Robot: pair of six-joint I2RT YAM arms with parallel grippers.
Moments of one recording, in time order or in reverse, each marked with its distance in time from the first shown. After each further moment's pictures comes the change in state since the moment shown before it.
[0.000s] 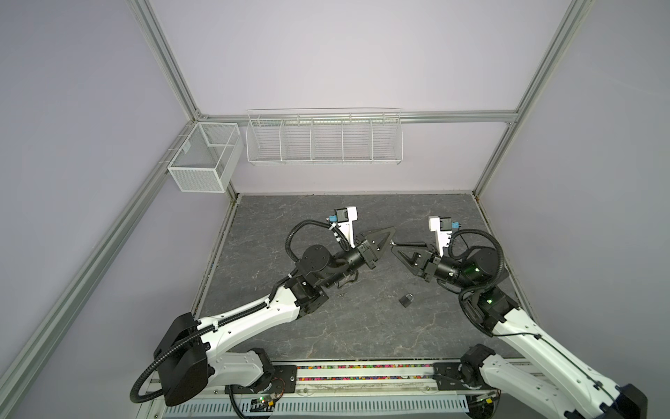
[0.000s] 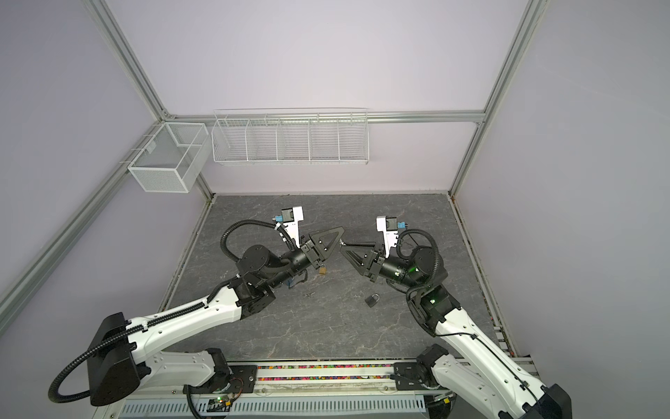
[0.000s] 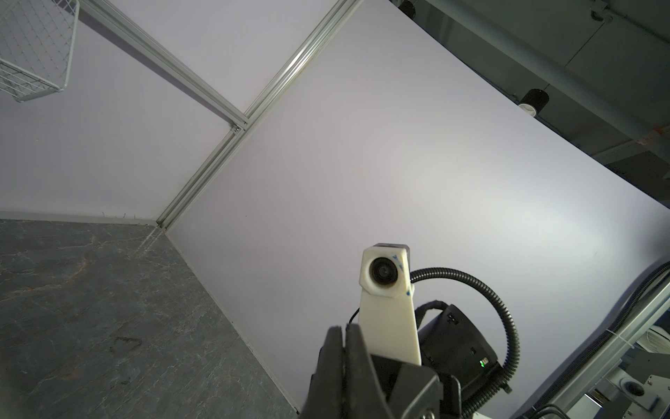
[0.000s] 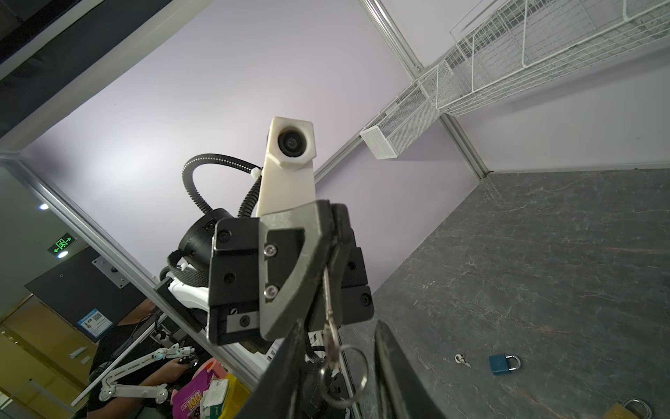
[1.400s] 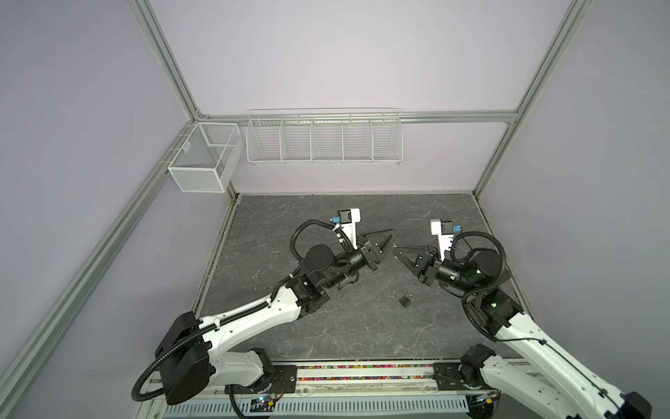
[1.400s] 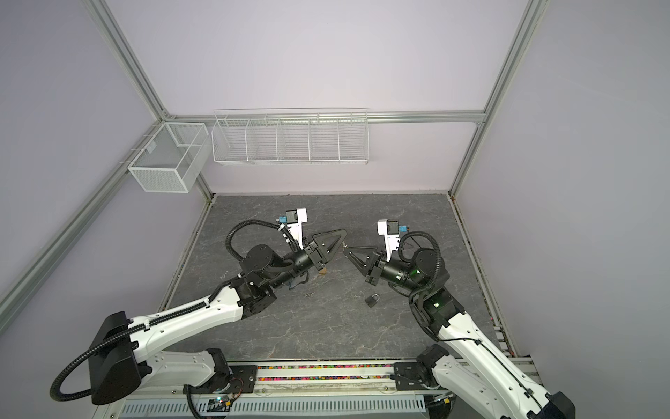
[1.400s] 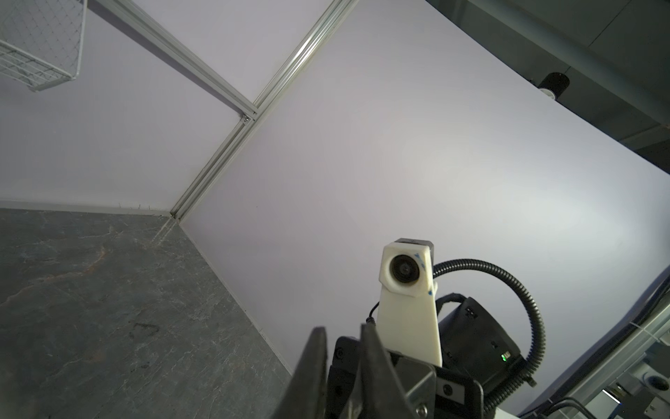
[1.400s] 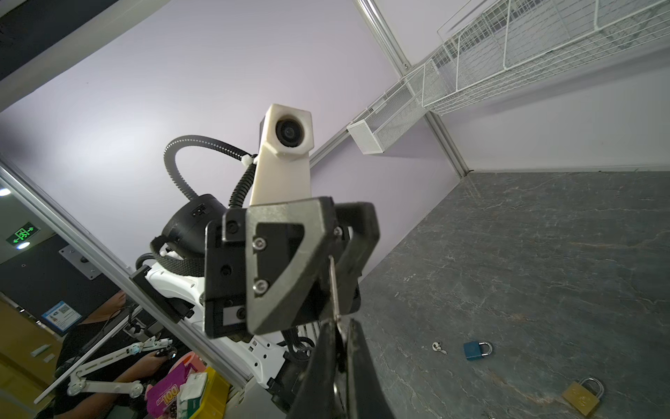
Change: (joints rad) left arm 0.002 0.004 0.002 -0.053 -0.009 0.030; right arm -0.002 -0.065 -0.006 -0.149 0.045 -0.116
